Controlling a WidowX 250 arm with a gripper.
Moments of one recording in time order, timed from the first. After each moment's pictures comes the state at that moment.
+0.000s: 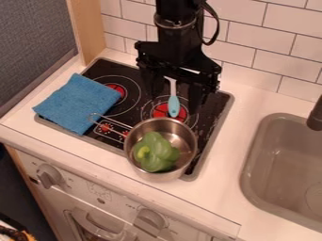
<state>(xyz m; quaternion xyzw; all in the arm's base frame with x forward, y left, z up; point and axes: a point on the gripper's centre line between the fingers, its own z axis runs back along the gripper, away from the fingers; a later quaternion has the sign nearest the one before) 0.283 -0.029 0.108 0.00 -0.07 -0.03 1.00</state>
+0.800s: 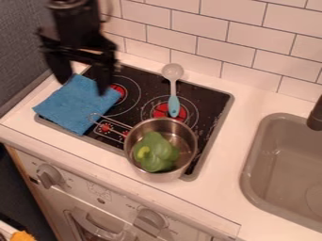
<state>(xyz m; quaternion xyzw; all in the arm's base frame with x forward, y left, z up) 0.242 0.096 0.119 0.04 -0.06 0.07 1.00</state>
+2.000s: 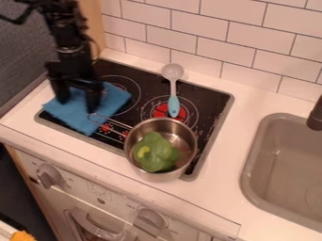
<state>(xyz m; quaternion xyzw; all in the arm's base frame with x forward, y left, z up) 0.302 0.151 0.014 0.04 -0.01 0.04 1.00</state>
